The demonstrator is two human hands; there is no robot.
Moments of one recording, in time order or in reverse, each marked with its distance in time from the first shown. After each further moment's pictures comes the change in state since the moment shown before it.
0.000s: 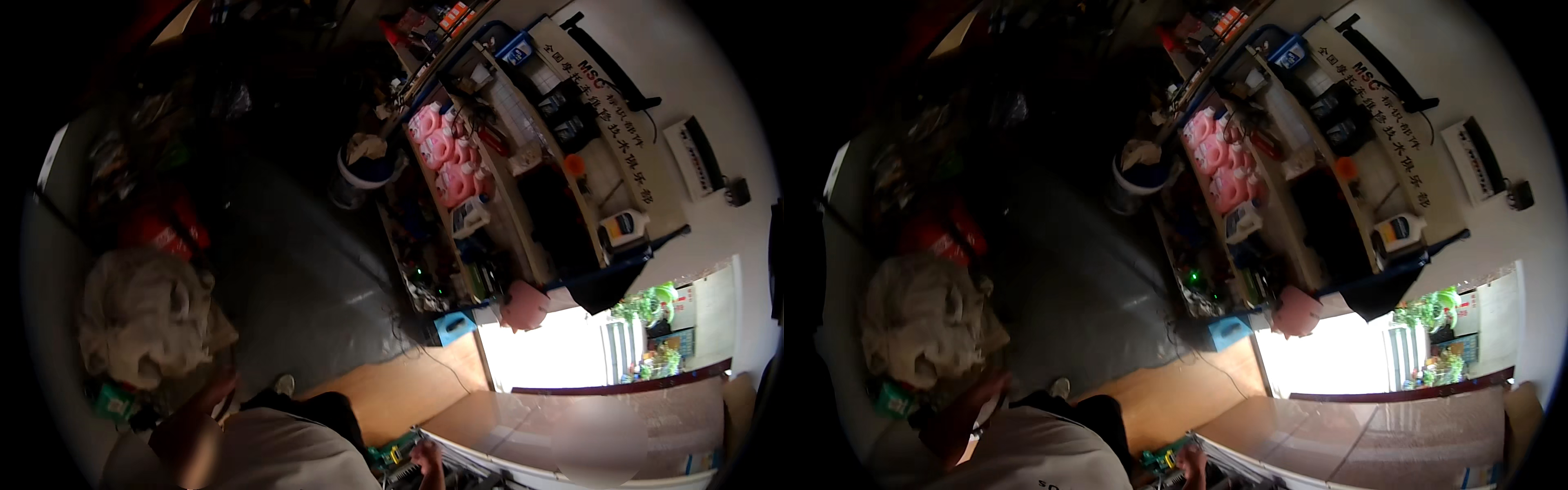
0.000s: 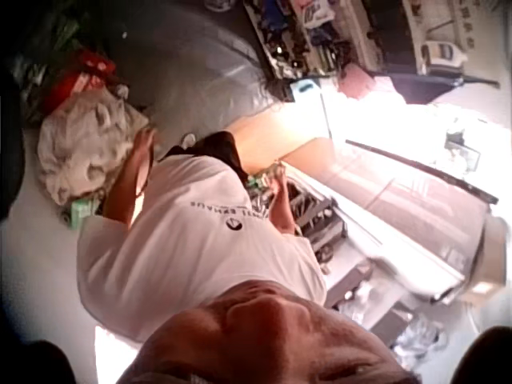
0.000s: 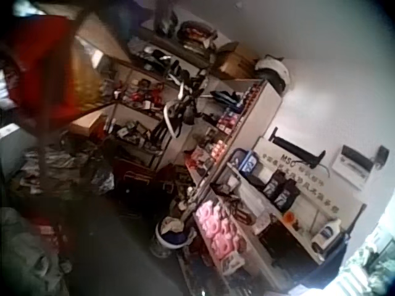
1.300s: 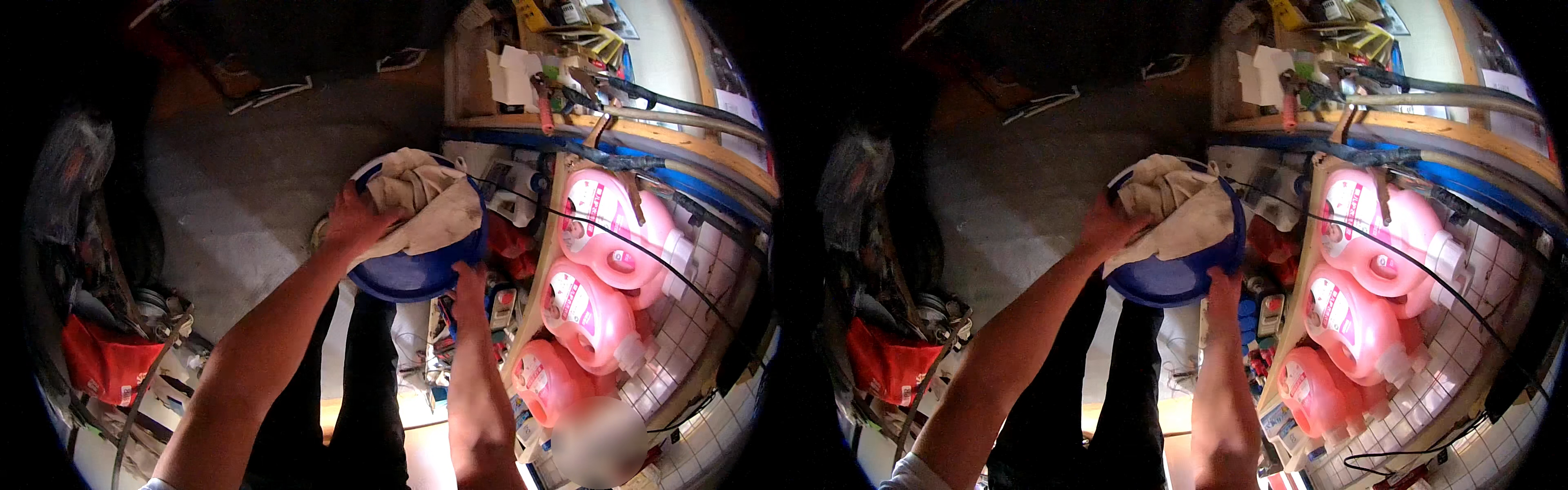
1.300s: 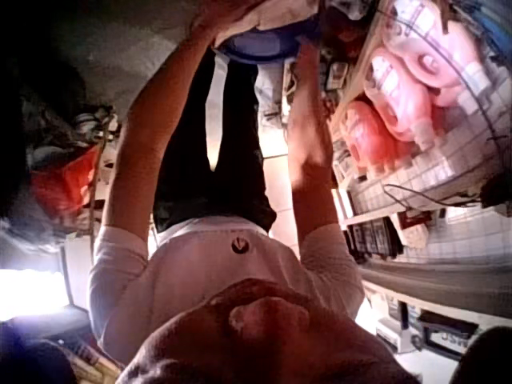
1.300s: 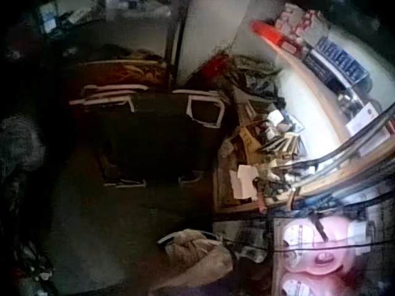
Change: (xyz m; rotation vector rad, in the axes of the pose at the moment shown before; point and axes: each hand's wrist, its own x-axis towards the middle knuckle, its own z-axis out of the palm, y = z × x) left_hand 1.101 0.487 -0.082 0.169 0.405 -0.264; right_hand 0.827 -0.838 0.637 -0.329 0.050 -0.029
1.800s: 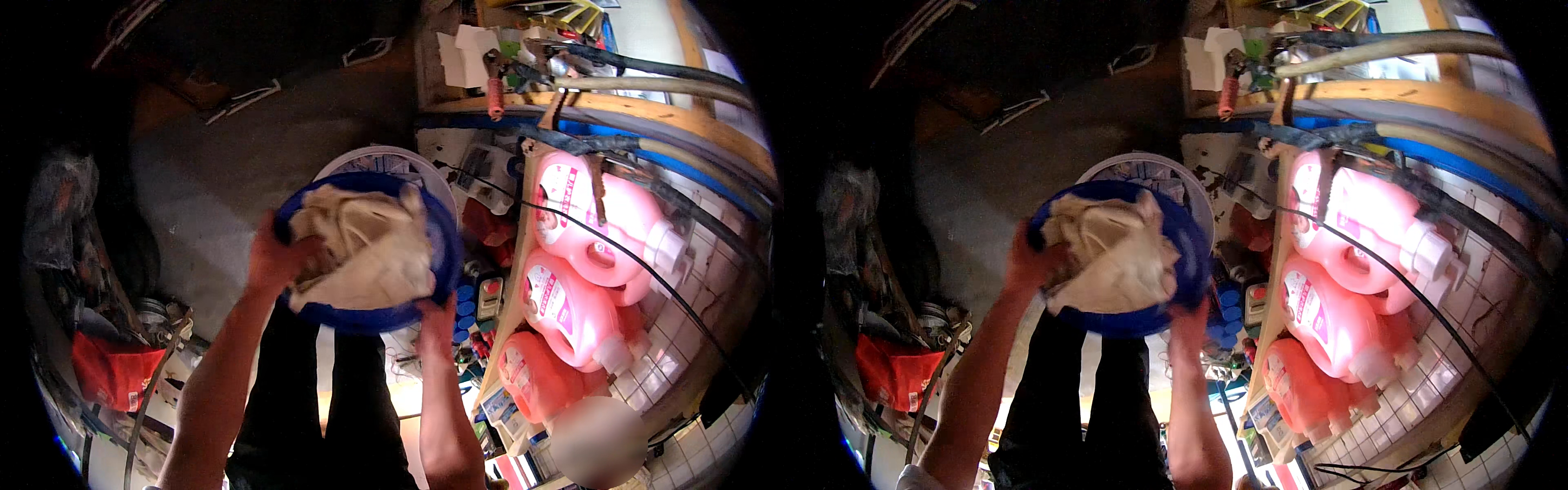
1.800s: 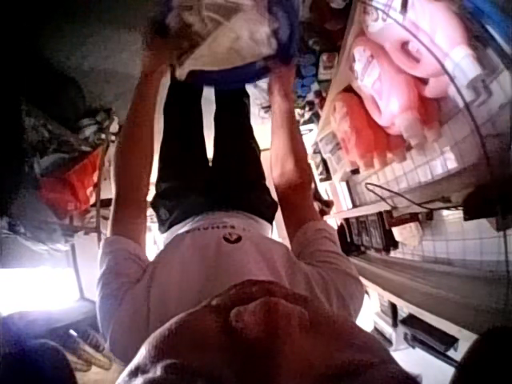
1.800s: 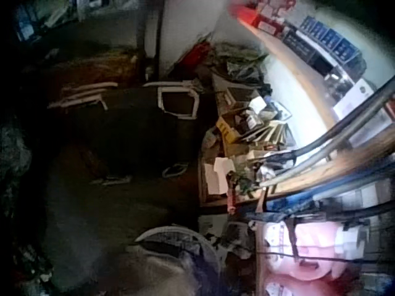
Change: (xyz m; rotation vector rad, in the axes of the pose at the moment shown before) left_hand -0.059 0.007 -0.069 -0.252 0.061 -0.160; right_hand -0.045 0.040 -0.019 0.138 -0.027 -0.058
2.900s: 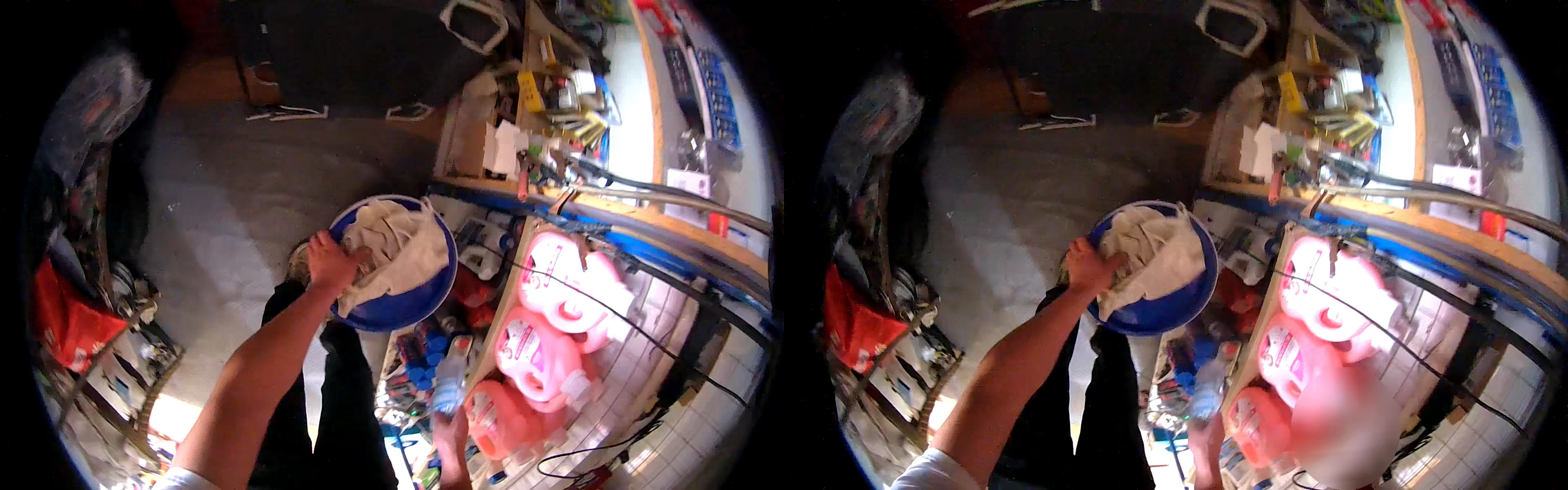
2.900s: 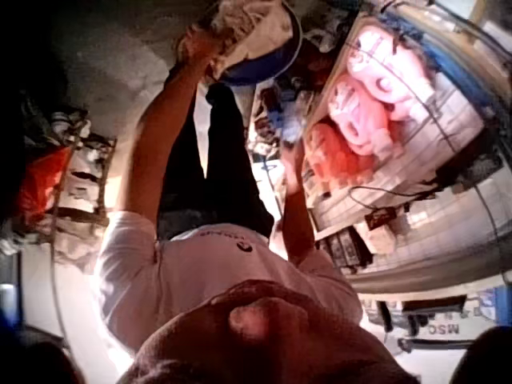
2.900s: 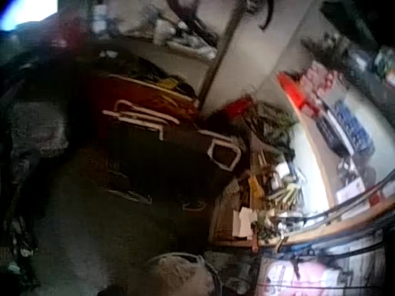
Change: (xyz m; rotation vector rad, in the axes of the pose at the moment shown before) left_hand 0.060 -0.069 0.091 0.125 0.280 0.060; right_hand -0.094 0.021 -0.144 -1.066 0.095 -0.368
